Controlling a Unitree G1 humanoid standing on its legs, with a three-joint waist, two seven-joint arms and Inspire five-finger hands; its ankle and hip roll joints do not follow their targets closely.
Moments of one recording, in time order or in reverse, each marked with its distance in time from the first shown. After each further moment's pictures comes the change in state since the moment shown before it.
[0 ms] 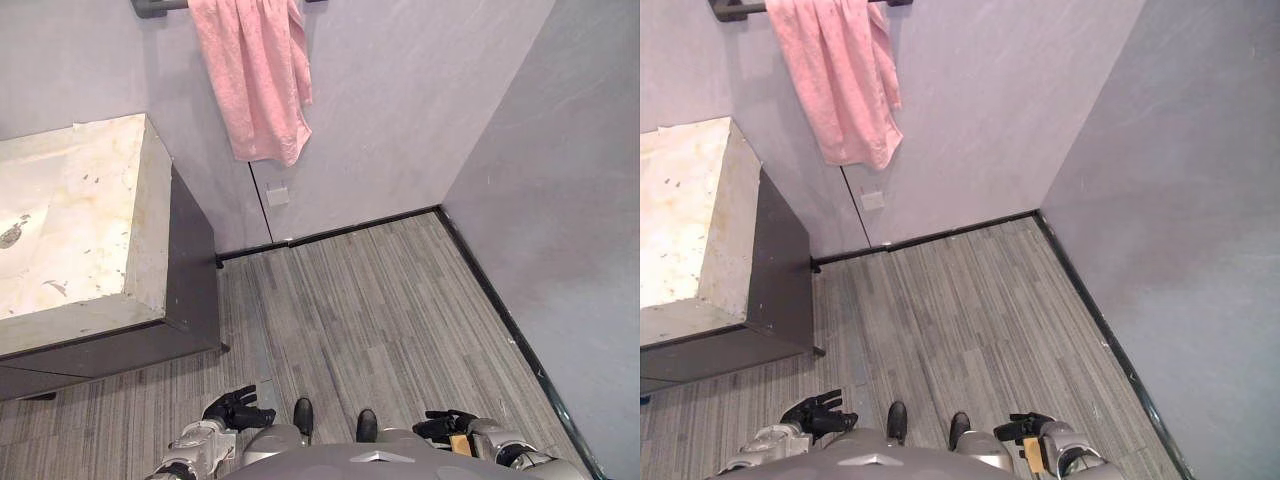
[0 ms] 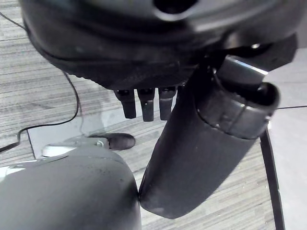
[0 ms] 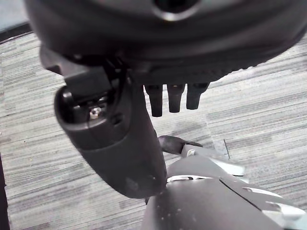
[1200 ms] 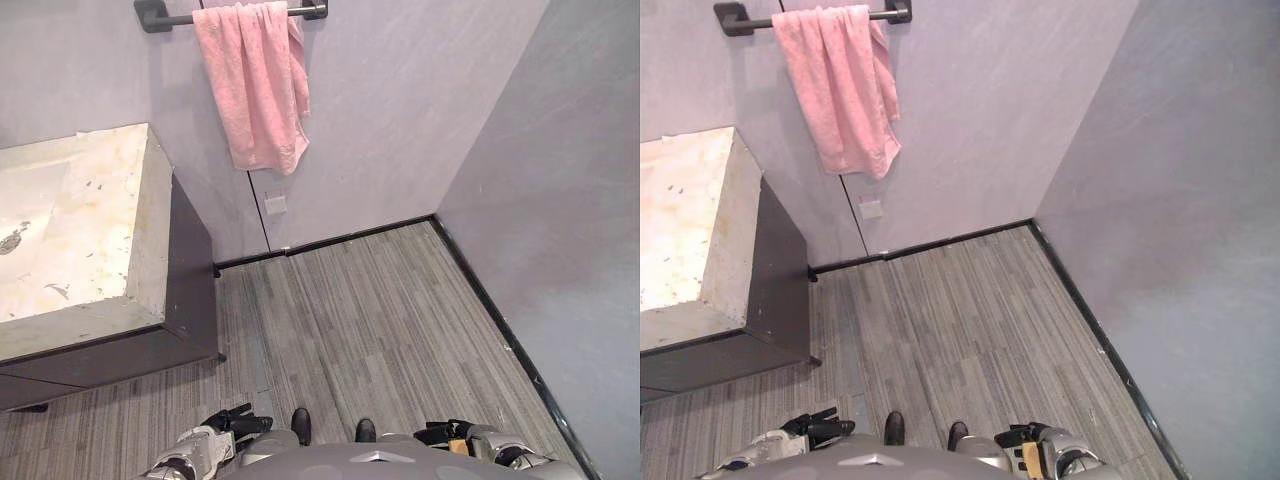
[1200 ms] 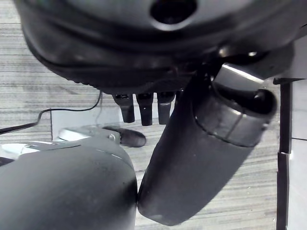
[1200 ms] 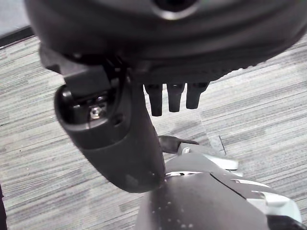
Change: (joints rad) left arm -0.033 -0.001 0.077 0.059 -0.116 0.165 -0.005; right arm 0.003 0.014 -0.019 0.021 0.007 0.047 -0.009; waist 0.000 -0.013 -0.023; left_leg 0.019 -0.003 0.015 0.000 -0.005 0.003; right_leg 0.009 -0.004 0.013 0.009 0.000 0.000
